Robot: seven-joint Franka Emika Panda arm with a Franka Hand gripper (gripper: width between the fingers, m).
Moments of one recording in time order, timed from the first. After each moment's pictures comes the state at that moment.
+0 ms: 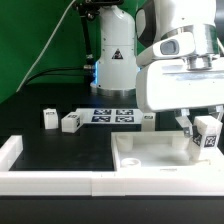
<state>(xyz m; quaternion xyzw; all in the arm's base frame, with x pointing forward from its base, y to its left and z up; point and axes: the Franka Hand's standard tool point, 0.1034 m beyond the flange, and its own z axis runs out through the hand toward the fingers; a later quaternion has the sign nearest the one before) 0.610 0.122 0.071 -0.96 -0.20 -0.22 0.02</state>
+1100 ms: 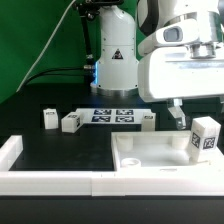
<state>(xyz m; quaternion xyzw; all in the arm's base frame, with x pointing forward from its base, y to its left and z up) 0.618 0.121 0.093 -0.96 -0.20 -0.22 0.01</state>
